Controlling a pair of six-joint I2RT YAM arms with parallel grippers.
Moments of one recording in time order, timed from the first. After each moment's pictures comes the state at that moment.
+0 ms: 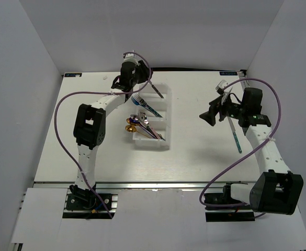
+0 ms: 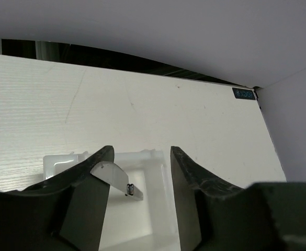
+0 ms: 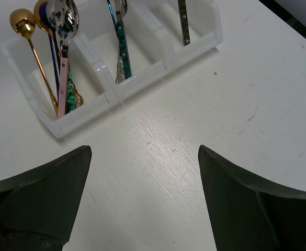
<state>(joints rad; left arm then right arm) -0.37 2.20 1.77 0.24 0.04 -0.55 -0.03 1.21 0.98 -0.32 -0.90 -0.48</state>
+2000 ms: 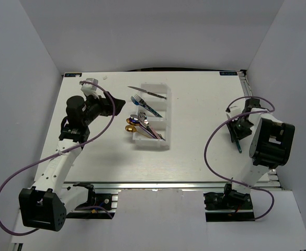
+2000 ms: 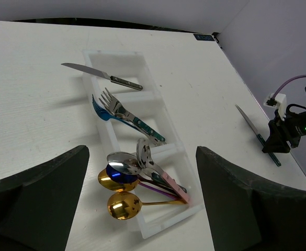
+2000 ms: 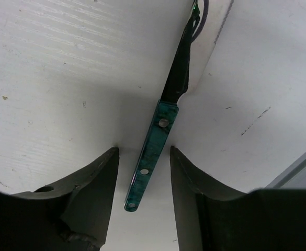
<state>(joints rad) -0.14 1.06 0.84 0.10 0.40 -0.36 -0.25 1.76 1.08 -0.68 -0.13 -0.65</state>
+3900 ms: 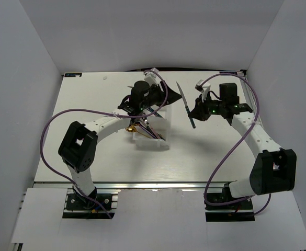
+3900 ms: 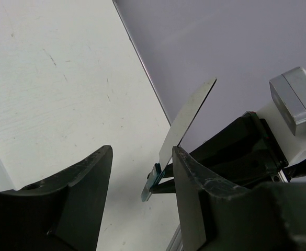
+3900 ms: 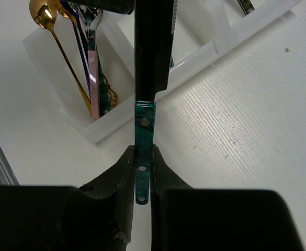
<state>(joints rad) -0.64 1.80 1.30 0.36 0.29 -0.83 0.19 1.41 1.11 -0.43 -0.76 -0.34</state>
